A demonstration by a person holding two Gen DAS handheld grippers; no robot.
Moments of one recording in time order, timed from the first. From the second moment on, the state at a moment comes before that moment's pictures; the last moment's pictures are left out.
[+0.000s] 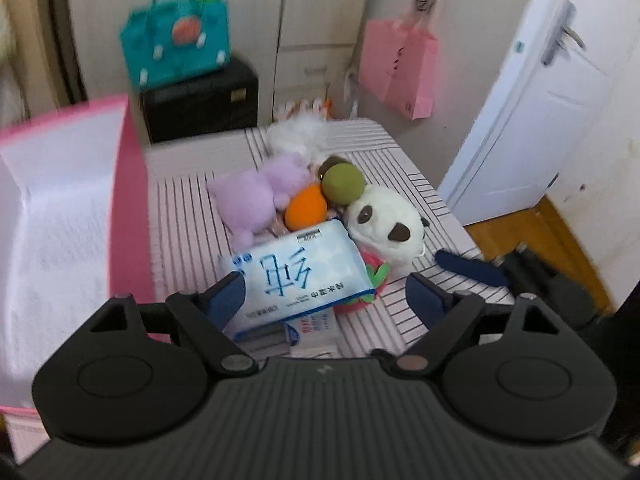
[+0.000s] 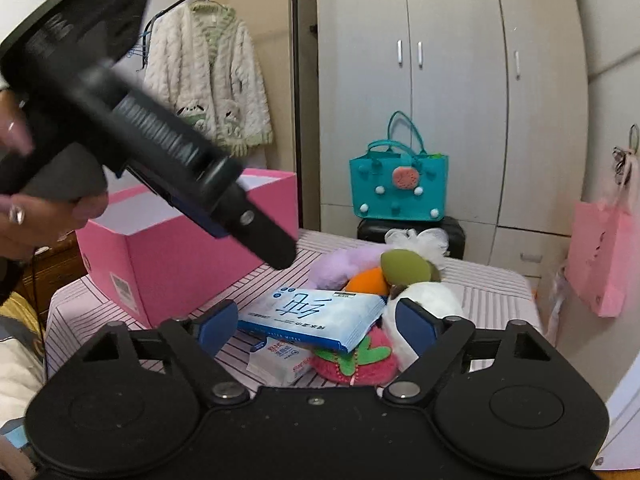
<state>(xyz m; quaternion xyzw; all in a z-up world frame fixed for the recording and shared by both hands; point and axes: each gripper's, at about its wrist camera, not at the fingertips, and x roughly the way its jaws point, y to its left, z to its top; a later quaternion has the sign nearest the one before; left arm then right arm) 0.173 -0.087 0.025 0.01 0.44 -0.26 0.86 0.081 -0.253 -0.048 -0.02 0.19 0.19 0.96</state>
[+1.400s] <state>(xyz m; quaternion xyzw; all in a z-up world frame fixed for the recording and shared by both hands) 0.235 -0.074 -0.070 -0.11 0.48 -0.18 0.85 0.168 -0.270 -0.084 0.11 0.32 0.19 0.92</state>
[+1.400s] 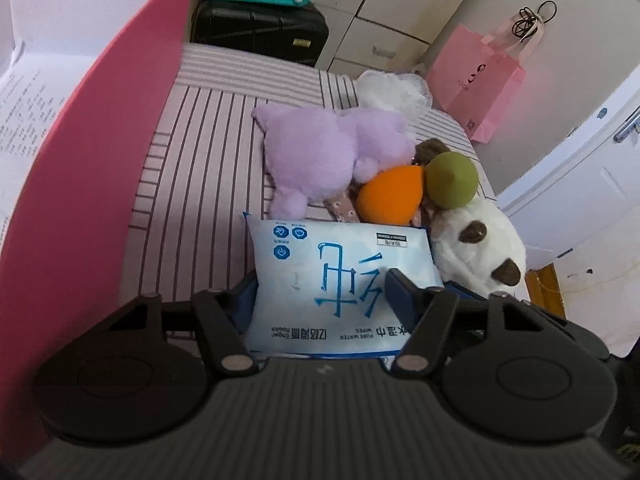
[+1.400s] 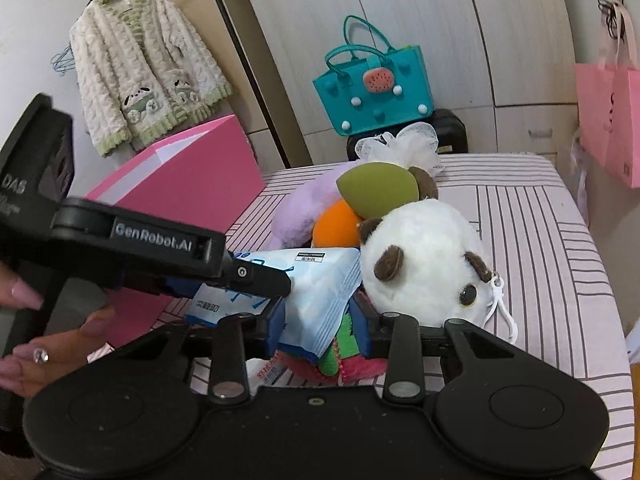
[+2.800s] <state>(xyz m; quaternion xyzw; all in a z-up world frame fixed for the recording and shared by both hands) 0.131 -0.030 -0.023 -0.03 0.51 -0.27 0.82 0.092 -0.235 -0.029 0.05 0.37 0.23 0.90</state>
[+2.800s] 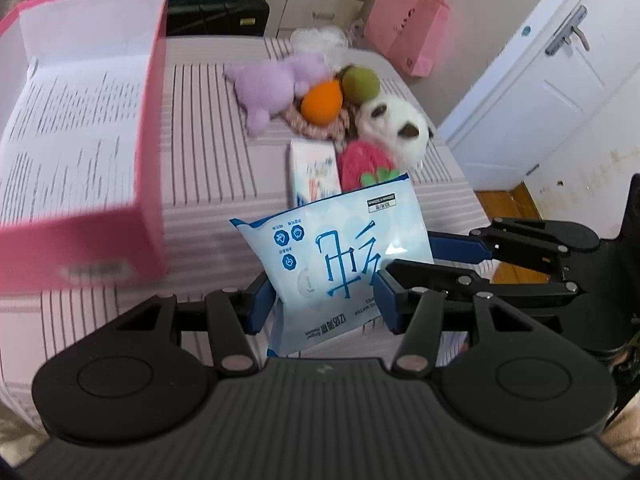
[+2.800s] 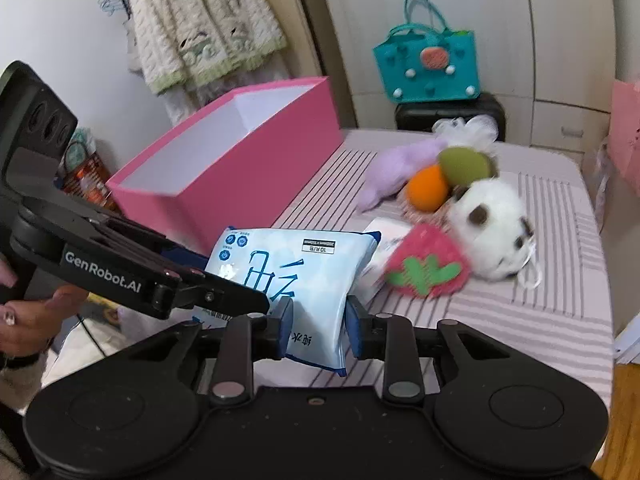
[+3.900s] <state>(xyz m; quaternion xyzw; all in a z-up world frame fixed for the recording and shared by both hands) 0.165 0.103 0.064 -0.06 0.43 -0.23 0.87 0.127 -0.108 0.066 -0.03 0.30 0.32 0.90</state>
